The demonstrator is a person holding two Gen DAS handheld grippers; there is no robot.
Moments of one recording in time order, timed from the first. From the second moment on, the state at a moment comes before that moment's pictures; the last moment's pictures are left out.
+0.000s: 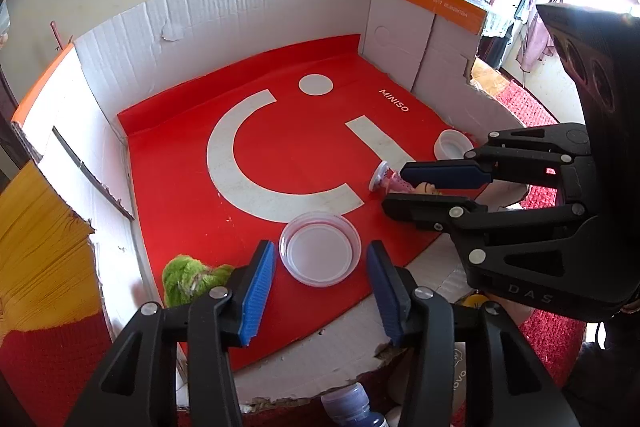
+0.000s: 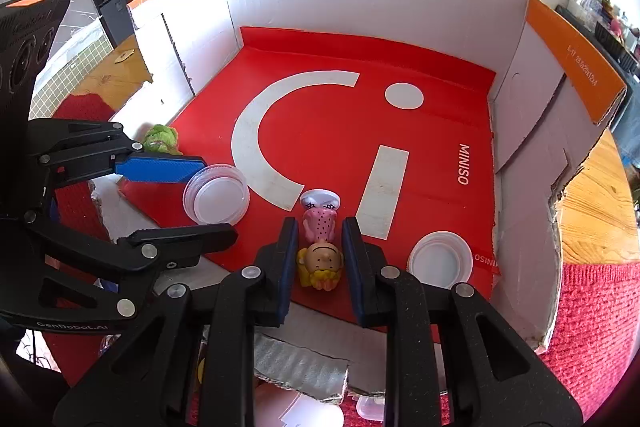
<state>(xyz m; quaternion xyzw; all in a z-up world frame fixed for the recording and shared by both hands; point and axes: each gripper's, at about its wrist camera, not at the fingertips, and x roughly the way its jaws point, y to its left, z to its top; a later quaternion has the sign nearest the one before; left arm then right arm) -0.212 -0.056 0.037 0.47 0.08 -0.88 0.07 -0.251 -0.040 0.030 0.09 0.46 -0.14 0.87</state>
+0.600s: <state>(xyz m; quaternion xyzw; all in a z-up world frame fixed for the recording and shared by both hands) -0.209 -0.054 0.041 0.46 0.09 -0.88 0.08 -0.253 -0.037 0.034 0.07 0.46 -0.14 0.88</state>
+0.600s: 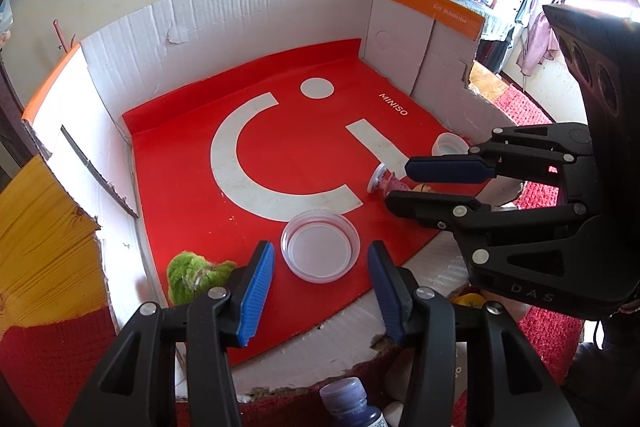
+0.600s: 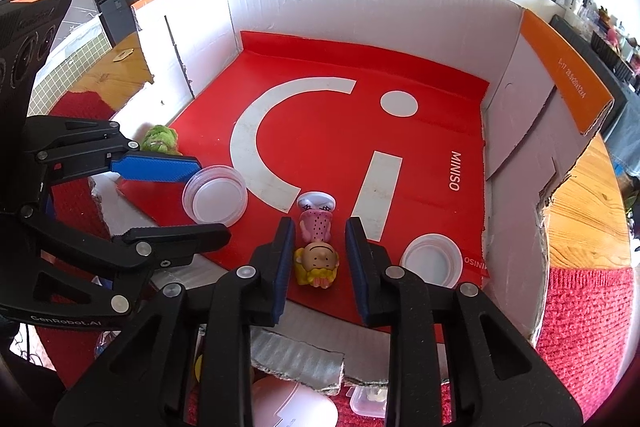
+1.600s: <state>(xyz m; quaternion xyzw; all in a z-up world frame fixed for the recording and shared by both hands) -0.124 -0.008 0.104 0.32 0.11 -0.91 0.22 -0.324 -0.007 0.091 0.06 0.36 -0.19 0.91</state>
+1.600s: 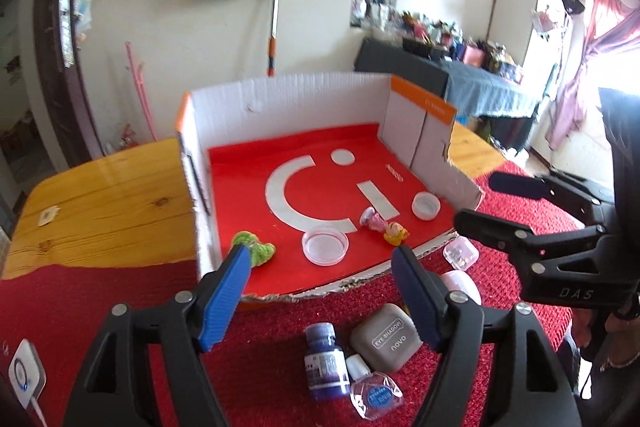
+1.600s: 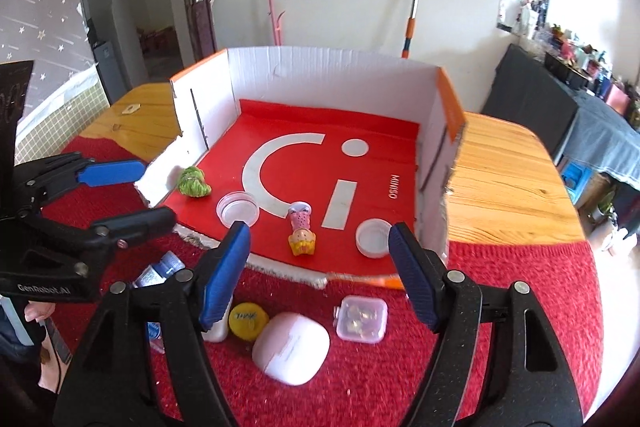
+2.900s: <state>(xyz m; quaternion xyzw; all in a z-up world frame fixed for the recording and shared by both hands) -0.072 0.044 0.037 0.32 0.18 -0.87 0.33 -0.406 0.039 0.029 0.09 0.34 -0.22 0.91</state>
